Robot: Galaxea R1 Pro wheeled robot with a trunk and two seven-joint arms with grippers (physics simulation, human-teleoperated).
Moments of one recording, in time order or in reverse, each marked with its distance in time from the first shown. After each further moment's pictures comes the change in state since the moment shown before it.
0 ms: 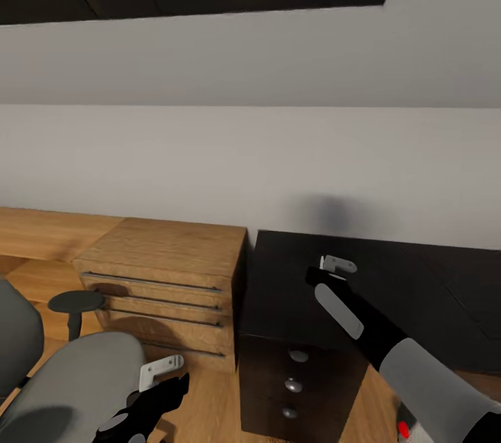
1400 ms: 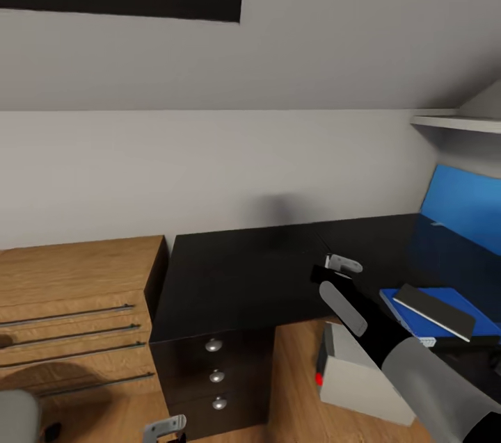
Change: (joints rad) left arm -0.001 0.040 -0.151 0.458 -0.019 -0.358 -0.004; right arm 0.000 -0.006 -0.042 0.011 0.001 -0.005 0.002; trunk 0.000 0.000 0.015
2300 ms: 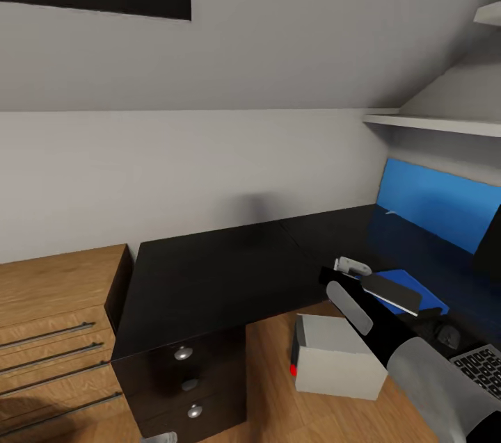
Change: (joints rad) left arm 0.000 0.020 0.000 0.098 0.001 -0.033 0.001; right arm 0.000 -0.019 -0.034 0.039 0.005 -0.002 0.006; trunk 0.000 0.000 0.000
